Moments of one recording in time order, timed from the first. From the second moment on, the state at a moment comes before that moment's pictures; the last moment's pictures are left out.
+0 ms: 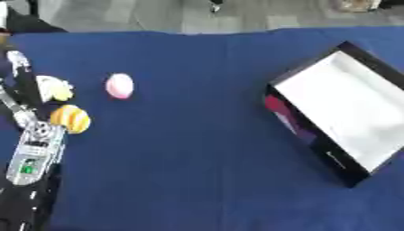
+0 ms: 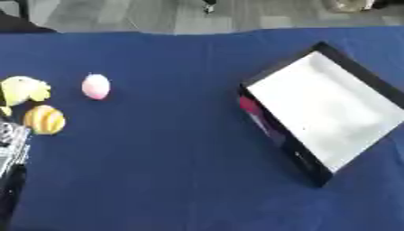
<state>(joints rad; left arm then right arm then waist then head) -0.41 0.23 0.03 -1.48 0.06 0.07 0.88 -0.17 -0.53 -0.38 -1.68 -0.37 -0.04 0.26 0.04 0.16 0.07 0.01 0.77</state>
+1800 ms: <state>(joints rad) -0.91 0.65 -0.08 -1.04 -0.17 0.43 0.03 -0.18 -0.58 -0.38 -1.68 -0.39 -0.07 0.26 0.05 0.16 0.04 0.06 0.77</state>
